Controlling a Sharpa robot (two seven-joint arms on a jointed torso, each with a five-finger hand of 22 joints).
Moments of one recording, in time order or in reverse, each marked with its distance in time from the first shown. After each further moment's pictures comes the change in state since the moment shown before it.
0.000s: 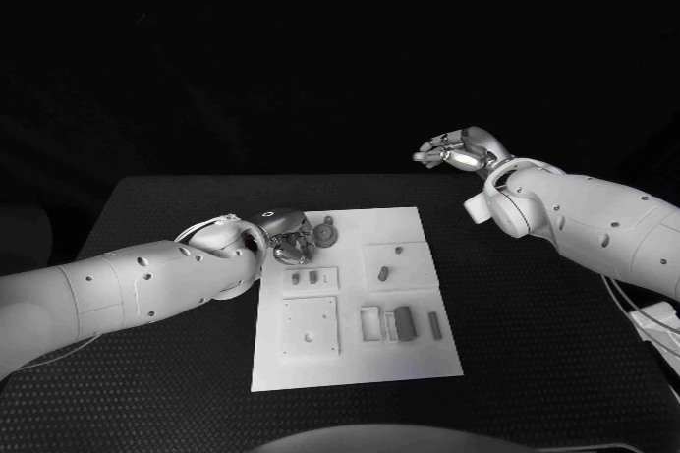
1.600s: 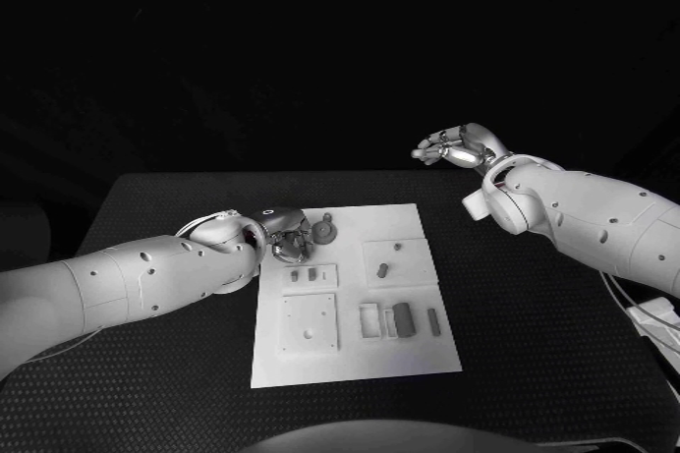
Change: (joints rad) left arm 0.003 0.021 -0.008 -0.040 -0.007 0.047 0.008; left_hand -0.003 0.003 0.001 -0.004 -0.002 -0.003 -0.001 0.002 0.002 0.007 -0.001 0.000 0.000 0.007 0.000 0.004 0.000 0.000 0.005 0.001 0.004 -0.001; right arm -0.001 0.000 0.000 0.003 0.000 0.001 0.000; right_hand 0.000 0.000 0.000 0.000 0.000 0.001 -0.001 0.000 0.000 0.000 0.000 0.000 -0.002 0.000 0.000 0.000 0.001 0.000 0.000 0.000 0.000 0.002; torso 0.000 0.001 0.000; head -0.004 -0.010
